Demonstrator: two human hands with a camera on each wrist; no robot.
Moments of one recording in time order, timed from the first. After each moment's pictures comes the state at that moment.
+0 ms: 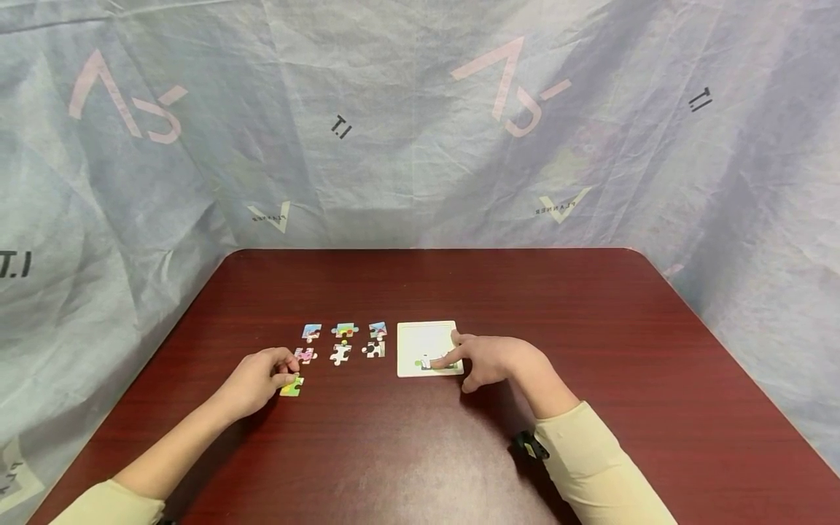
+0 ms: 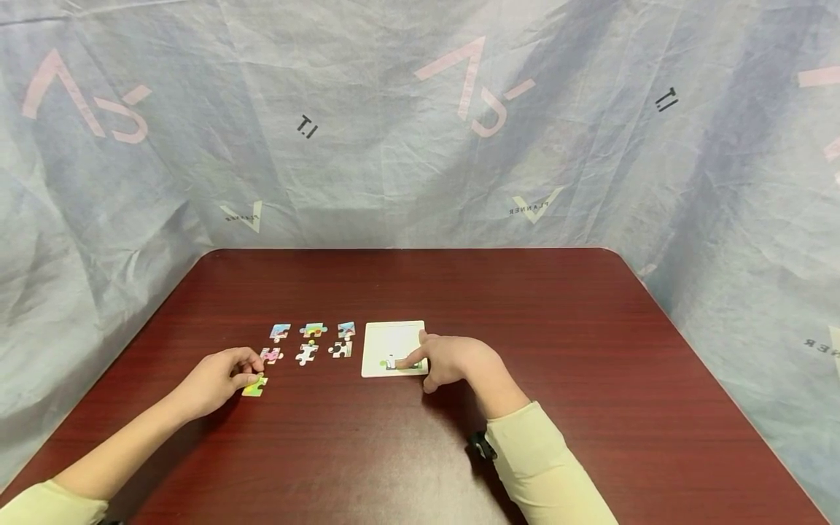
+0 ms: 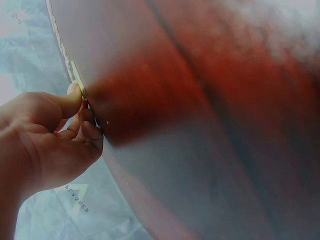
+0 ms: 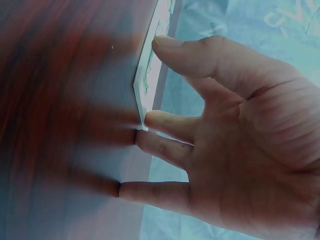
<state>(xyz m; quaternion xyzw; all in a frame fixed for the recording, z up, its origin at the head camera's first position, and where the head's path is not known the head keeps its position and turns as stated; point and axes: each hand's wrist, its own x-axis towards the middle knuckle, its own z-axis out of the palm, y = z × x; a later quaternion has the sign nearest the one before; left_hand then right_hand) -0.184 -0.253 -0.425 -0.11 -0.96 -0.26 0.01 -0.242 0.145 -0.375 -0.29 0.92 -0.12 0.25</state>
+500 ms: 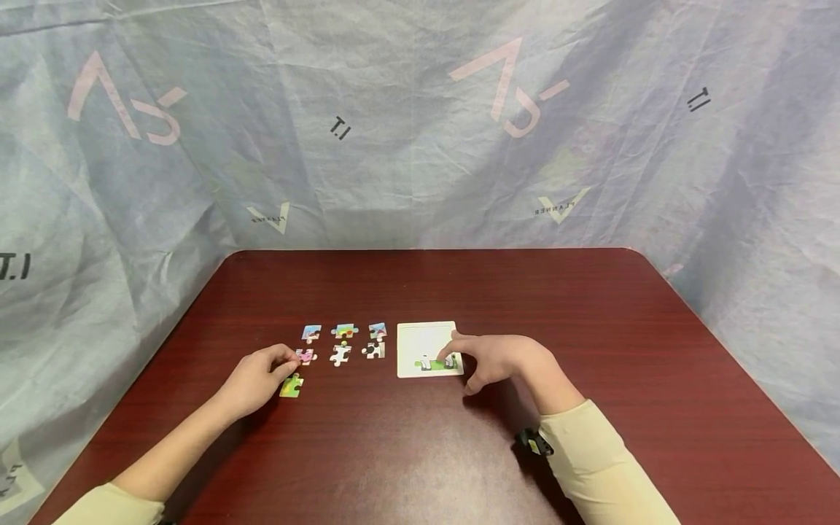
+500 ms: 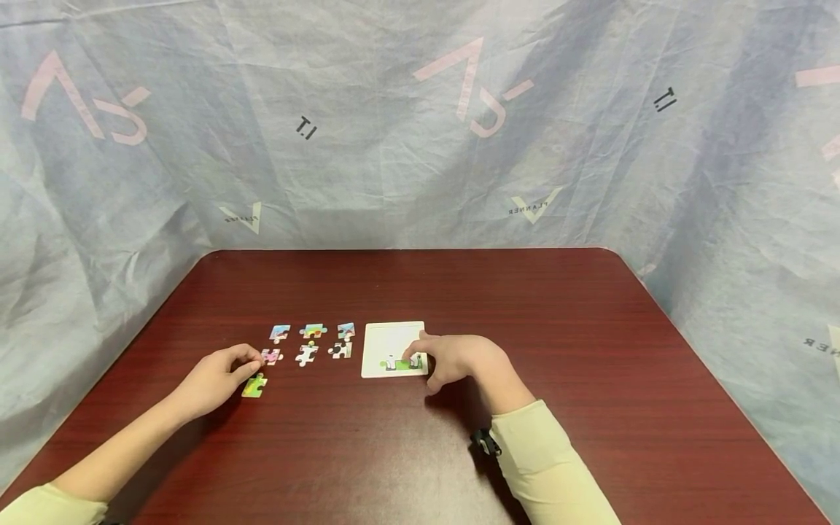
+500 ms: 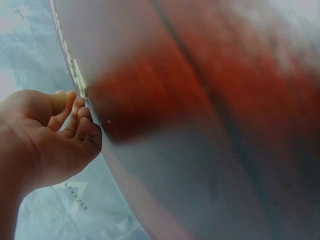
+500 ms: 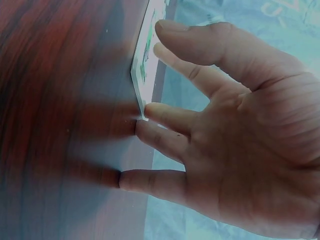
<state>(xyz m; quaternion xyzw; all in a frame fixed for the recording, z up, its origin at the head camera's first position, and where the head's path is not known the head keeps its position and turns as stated) -0.183 -0.251 -0.420 -0.08 -0.95 -0.29 0.03 -0.246 0.152 -0.375 -0.29 0.90 -0.17 0.27</state>
